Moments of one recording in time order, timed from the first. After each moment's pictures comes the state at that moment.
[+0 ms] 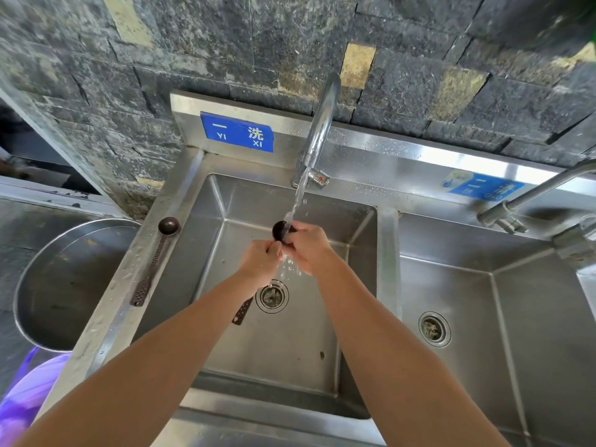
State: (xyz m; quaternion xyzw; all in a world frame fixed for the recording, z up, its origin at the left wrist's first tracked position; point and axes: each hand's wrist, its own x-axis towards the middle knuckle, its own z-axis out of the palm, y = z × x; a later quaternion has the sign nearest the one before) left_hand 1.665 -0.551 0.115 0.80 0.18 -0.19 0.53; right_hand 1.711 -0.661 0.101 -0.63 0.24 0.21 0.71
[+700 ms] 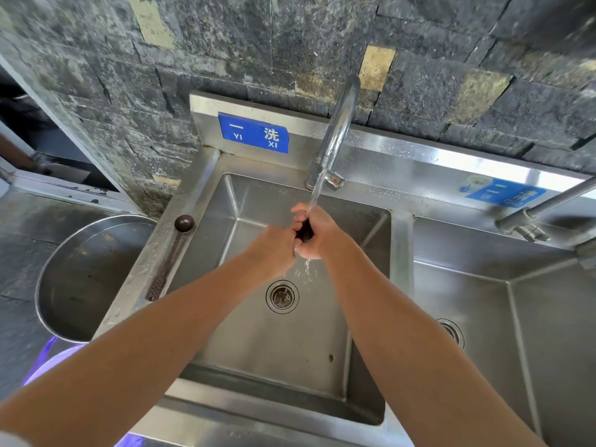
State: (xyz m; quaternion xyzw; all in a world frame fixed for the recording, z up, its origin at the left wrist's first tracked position) left_hand 1.682 -0.541 0.150 0.96 -0.06 -0.17 0.21; right_hand 1.737 -0.646 0.137 -0.41 0.36 0.31 0.78
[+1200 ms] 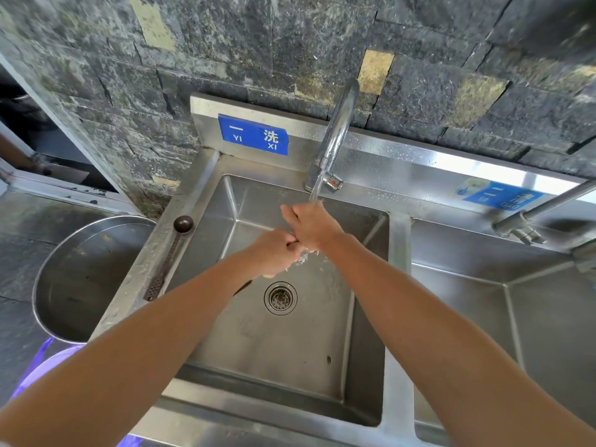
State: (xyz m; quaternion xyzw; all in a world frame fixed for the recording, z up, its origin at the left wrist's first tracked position) left_hand 1.683 -0.535 0.147 0.89 -0.03 -0.25 0.37; right_hand 1.751 -0.662 0.130 -0.93 -0.37 0.04 -0.05
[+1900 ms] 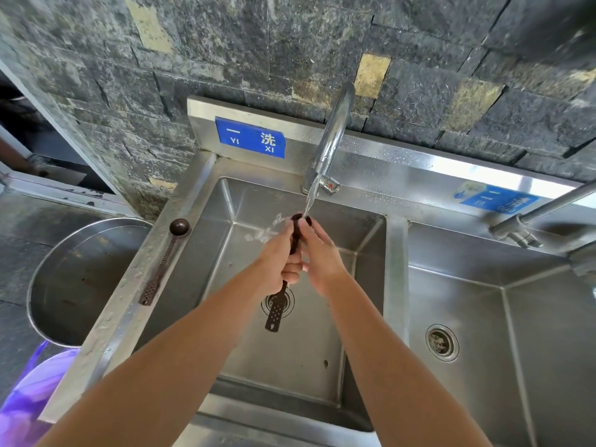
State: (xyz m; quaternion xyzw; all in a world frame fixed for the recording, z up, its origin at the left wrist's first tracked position) left_hand 1.678 -0.570 0.144 0.52 0.31 -0.26 0.75; right_hand 1.680 -0.668 0.133 -0.60 0.15 0.20 0.76
